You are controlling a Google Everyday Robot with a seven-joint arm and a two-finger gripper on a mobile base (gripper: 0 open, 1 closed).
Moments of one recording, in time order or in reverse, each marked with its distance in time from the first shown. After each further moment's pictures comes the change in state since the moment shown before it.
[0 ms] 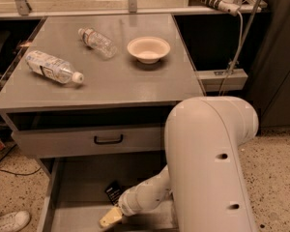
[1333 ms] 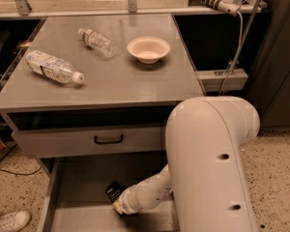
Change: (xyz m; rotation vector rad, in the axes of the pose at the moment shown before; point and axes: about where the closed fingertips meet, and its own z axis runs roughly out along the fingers) arm 0.000 -0.001 0.001 0.000 -0.001 0.002
